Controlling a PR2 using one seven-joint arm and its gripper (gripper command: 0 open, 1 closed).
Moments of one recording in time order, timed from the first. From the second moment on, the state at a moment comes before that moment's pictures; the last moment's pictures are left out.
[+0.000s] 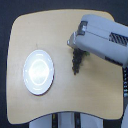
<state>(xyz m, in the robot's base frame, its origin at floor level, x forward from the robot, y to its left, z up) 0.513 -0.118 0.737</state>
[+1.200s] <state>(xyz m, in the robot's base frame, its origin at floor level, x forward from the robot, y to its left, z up) 0.513 -0.120 0.717</state>
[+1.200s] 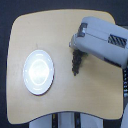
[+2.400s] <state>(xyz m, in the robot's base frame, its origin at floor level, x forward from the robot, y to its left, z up) 0.517 -0.114 0.730</state>
